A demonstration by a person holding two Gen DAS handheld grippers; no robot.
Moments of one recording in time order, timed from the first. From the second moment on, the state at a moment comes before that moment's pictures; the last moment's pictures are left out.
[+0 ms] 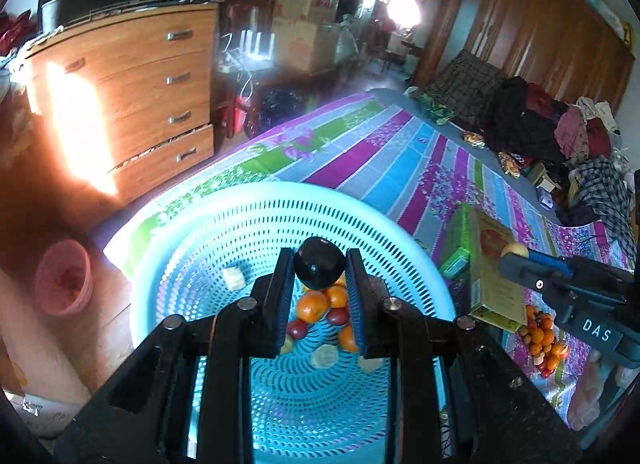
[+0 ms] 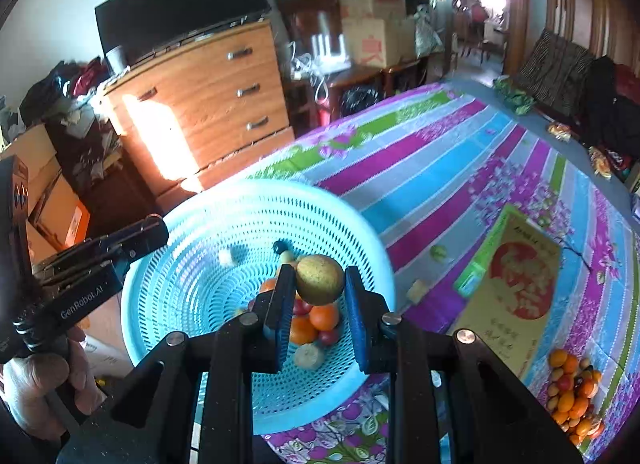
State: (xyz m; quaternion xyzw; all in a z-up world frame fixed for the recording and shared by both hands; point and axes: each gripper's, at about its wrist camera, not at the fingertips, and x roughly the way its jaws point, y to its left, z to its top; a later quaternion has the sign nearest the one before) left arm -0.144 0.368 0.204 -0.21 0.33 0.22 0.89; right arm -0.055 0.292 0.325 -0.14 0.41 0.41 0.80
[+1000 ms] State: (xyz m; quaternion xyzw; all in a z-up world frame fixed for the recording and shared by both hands) left arm -0.150 0.386 0.179 -0.22 0.37 0.22 0.88; right arm -0.053 0.319 0.274 -0.16 0.48 0.41 0.76
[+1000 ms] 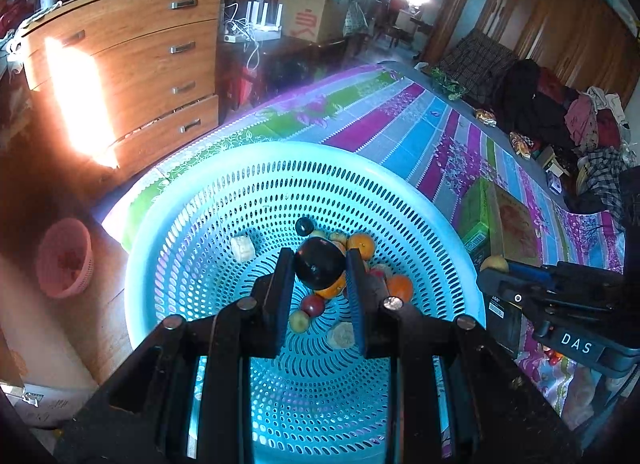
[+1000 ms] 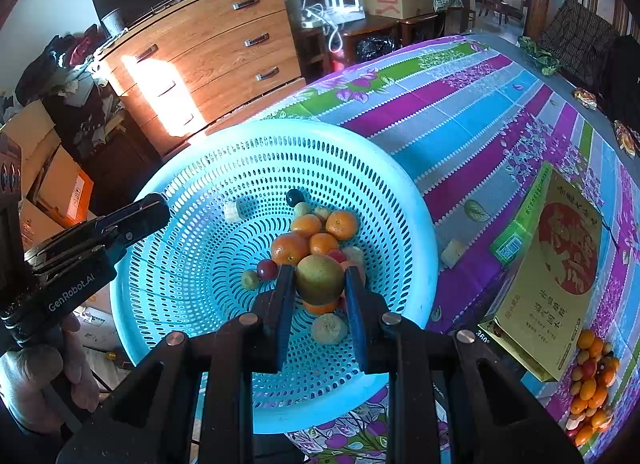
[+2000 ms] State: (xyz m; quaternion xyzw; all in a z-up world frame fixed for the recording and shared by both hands) left arm -0.145 0.391 0.153 -0.23 0.40 0.21 0.86; right arm -0.052 0.330 0.243 -0.18 0.50 0.40 0.74
